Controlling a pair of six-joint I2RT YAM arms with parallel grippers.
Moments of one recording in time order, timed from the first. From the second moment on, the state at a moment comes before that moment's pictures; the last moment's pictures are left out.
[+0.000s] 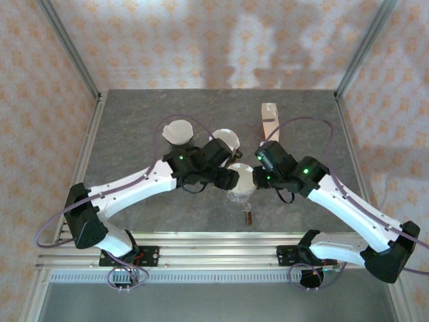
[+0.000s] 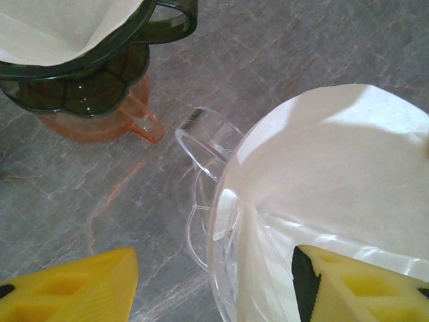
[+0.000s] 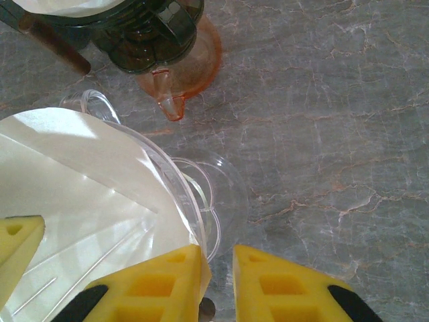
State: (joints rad) left arm -0.92 1.51 1.35 -0.81 -0.04 -0.52; right arm 0.77 1.10 1.12 -1.05 0.14 0.59
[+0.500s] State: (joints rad) left arm -0.94 1.54 1.38 -0.86 -0.08 -0.49; right arm 0.77 1.10 1.11 -1.04 0.13 0.59
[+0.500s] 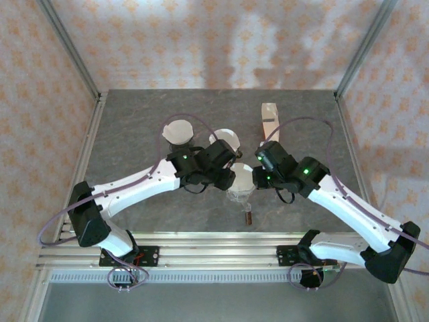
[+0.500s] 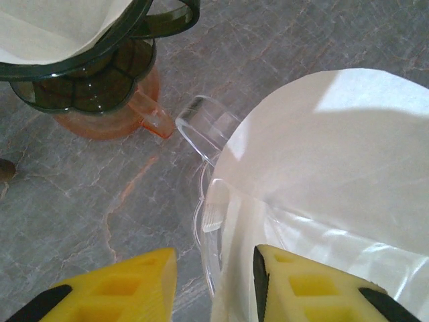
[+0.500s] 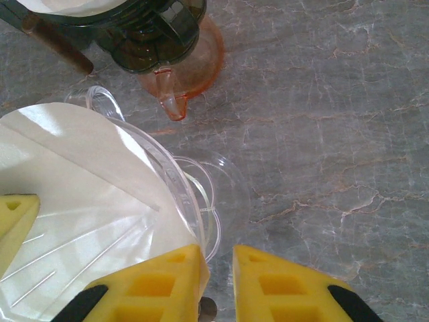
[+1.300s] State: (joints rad) left arm -0.94 1.45 1.33 -0.81 -0.08 -0.55; right arm 0.77 1.08 1.10 -1.04 0.13 0.59
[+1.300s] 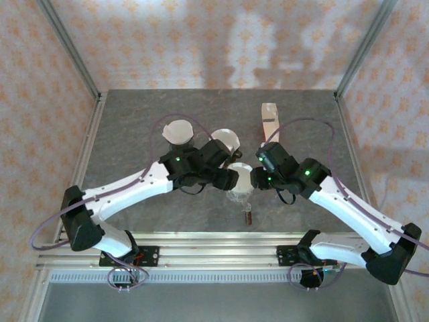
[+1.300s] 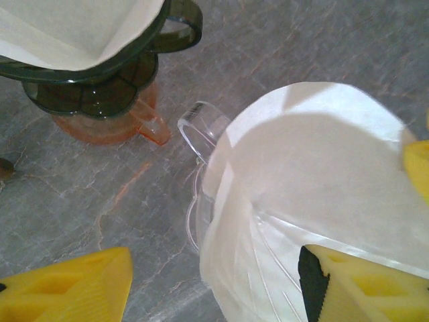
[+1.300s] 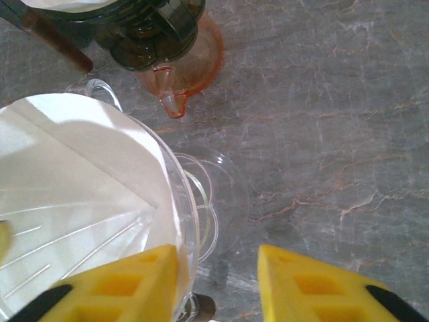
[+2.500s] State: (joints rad) left arm -0.35 0.81 0.85 -0.57 -0.68 -0.56; right arm 0.77 0.86 1.01 -0.96 0.67 0.73
